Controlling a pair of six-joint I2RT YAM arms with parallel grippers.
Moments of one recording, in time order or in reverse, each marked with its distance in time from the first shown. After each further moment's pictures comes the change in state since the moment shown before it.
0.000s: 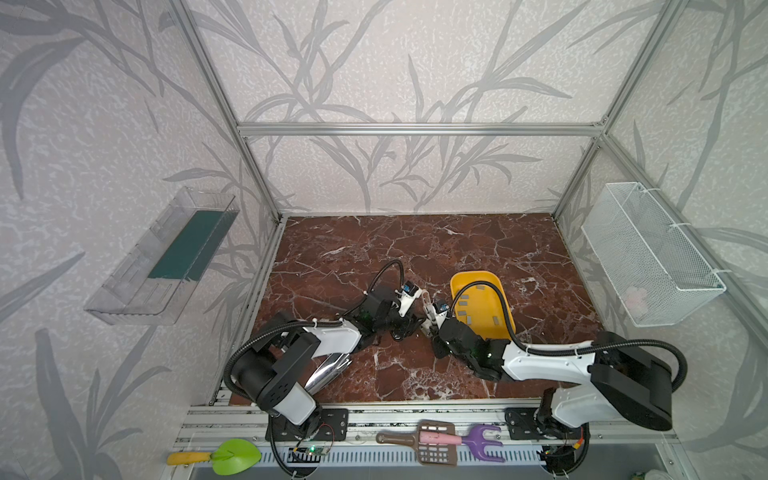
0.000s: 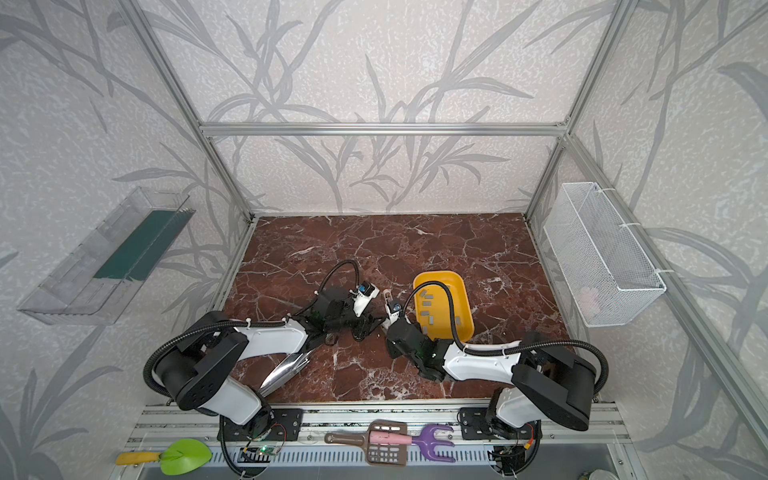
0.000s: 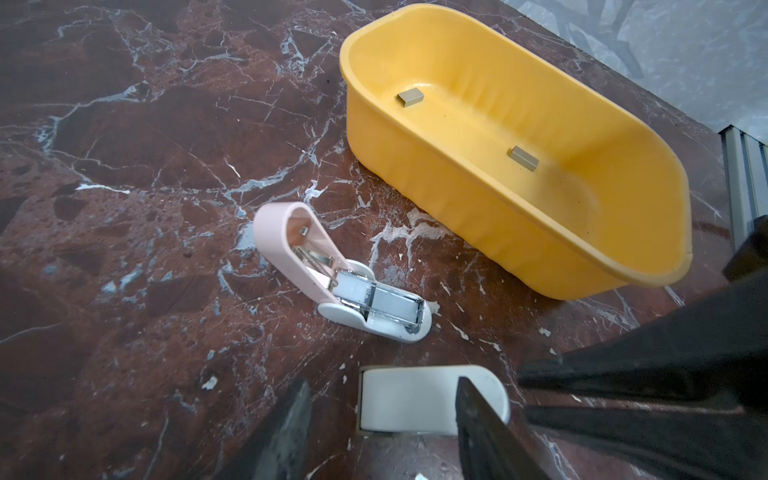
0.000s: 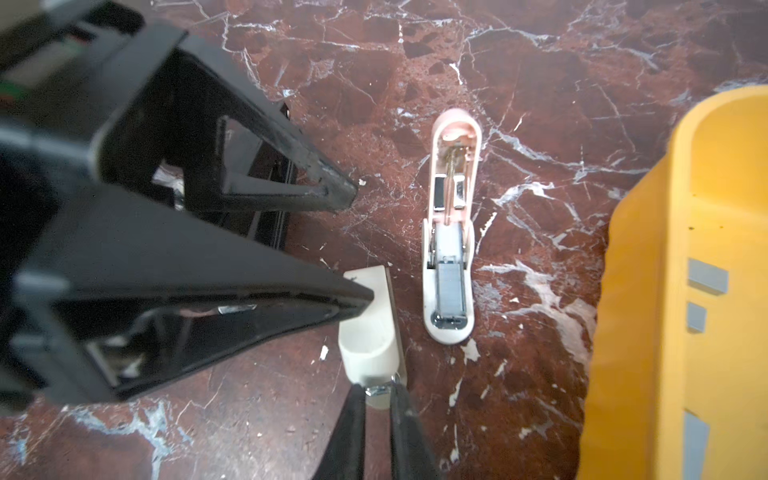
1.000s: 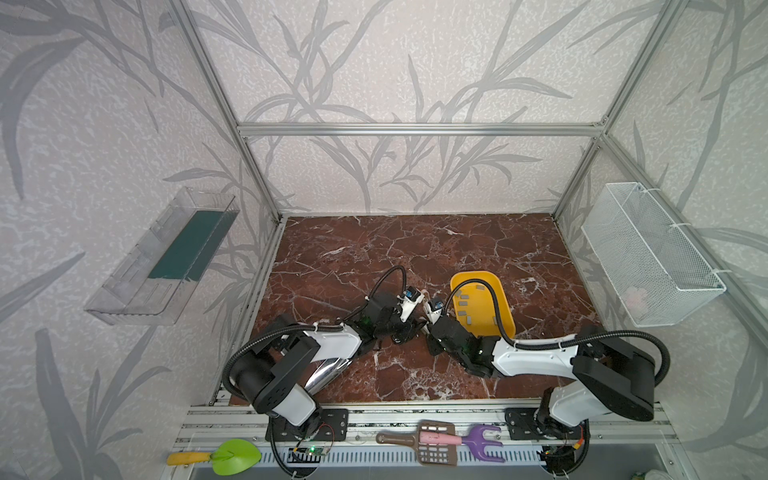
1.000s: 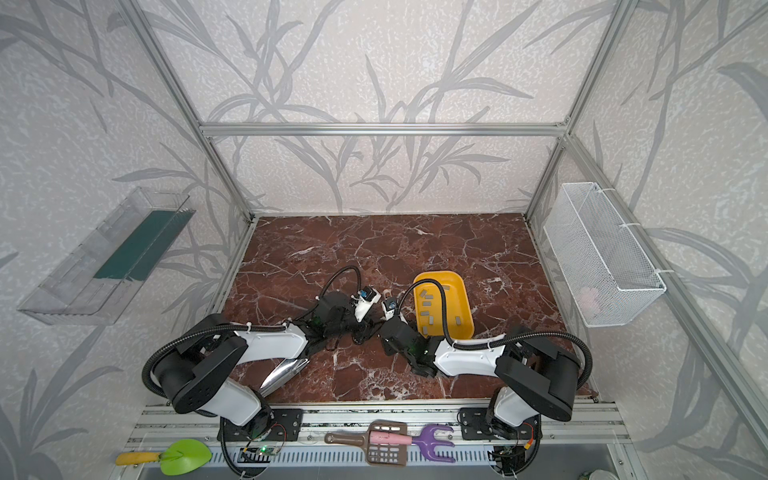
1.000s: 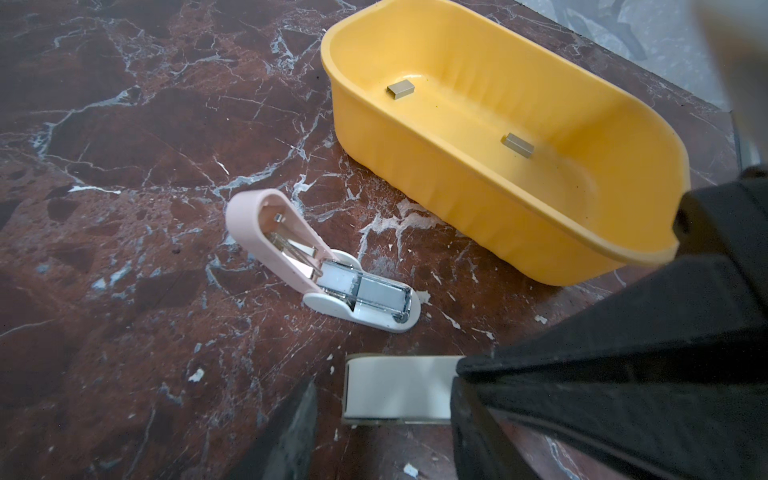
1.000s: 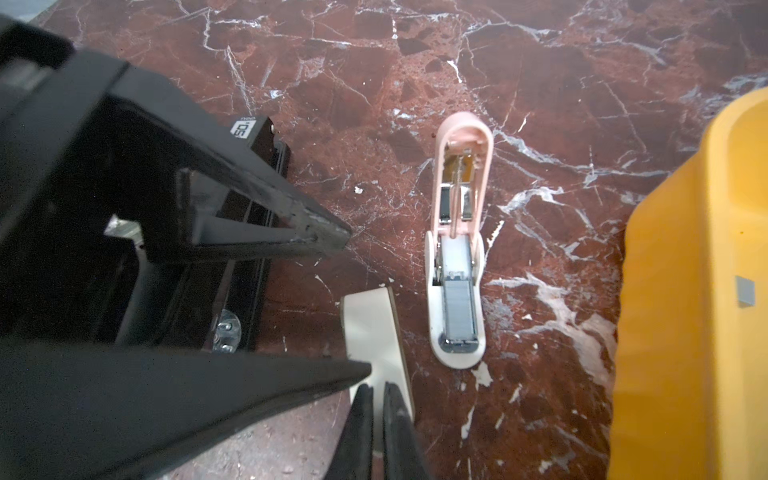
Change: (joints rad) left arm -0.037 -0.008 -0.027 0.026 -0.051 0.019; right arm 0.000 0.130 0.049 0.030 0.026 0.038
